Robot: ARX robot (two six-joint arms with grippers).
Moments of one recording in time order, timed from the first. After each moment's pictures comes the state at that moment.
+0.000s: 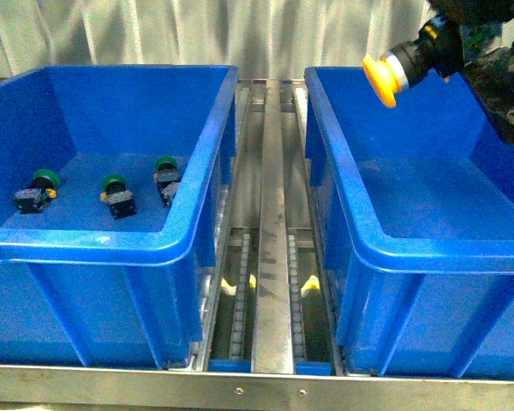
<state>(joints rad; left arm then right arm) -0.49 0.86 0.60 0.46 0.07 -0.44 0.46 1.36 0.68 0.90 0.25 0.83</state>
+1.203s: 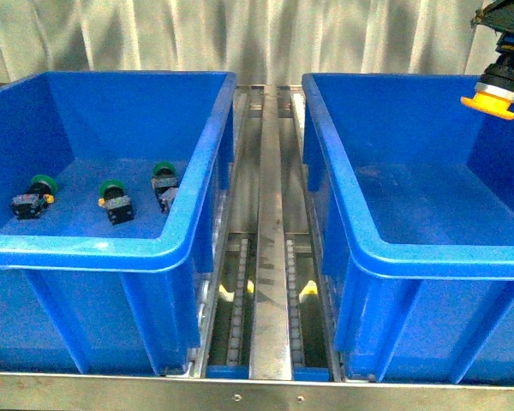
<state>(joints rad) -0.18 0.03 0.02 0.02 -0.17 -0.01 0.24 1.24 0.83 0.44 0.04 0.21</state>
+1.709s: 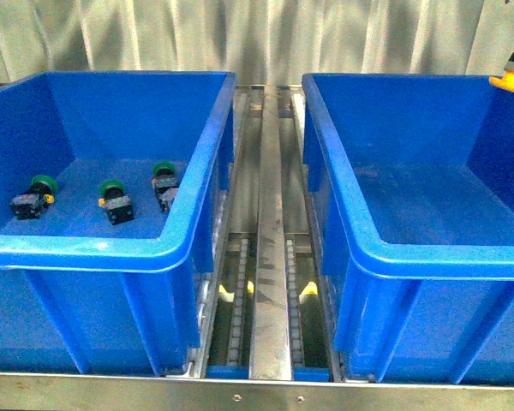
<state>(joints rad) -0.01 0.02 0.02 0.00 0.00 -0.01 0.21 1.20 0.82 0.46 0.03 0.21</state>
